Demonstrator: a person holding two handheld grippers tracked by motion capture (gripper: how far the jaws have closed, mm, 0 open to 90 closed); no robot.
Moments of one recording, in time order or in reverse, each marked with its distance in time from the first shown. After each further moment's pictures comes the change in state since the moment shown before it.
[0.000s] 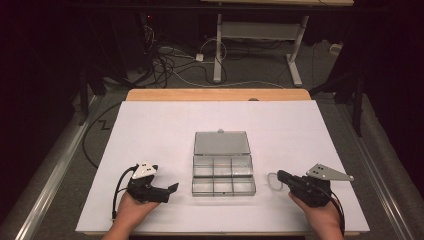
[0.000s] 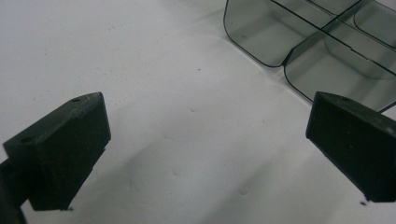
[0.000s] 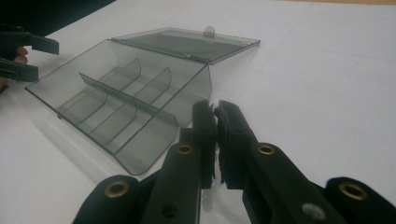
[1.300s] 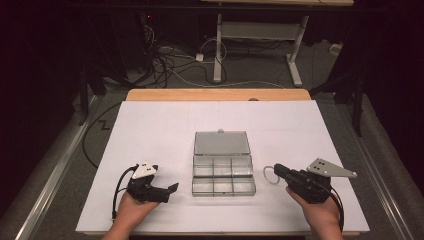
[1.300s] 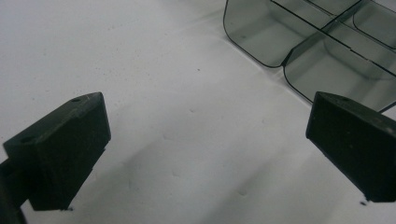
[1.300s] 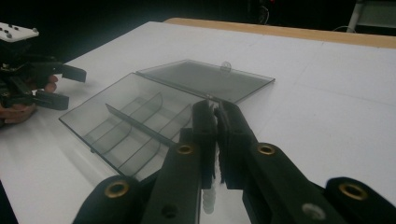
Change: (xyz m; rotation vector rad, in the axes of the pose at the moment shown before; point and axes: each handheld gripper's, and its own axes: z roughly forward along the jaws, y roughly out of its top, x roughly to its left) left arm 0.000 0.000 0.000 -0.001 -0.003 -0.003; right arm 0.015 0.026 -0.005 -0.077 0.040 -0.030
